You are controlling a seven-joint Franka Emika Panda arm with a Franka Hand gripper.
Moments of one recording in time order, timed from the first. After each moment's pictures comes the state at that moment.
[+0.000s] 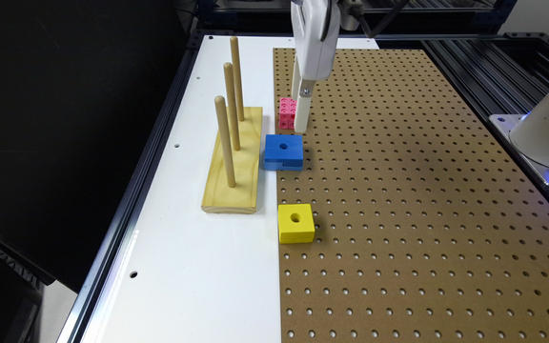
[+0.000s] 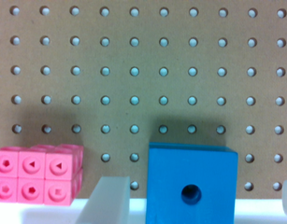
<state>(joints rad) 0.00 0.15 0.05 -2.37 0.01 2.56 0.81</state>
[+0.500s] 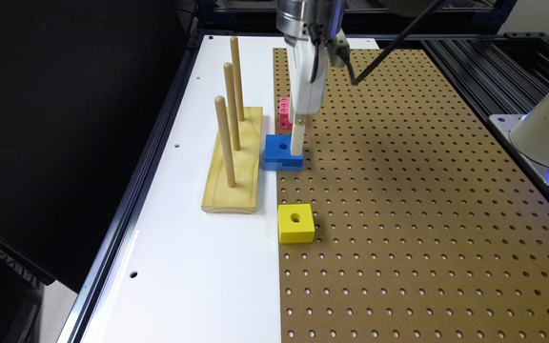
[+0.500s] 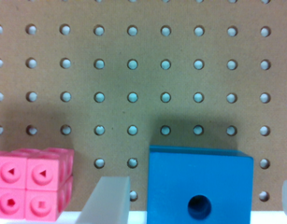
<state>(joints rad) 0.00 0.27 0.05 -2.34 0.01 2.64 0.81</state>
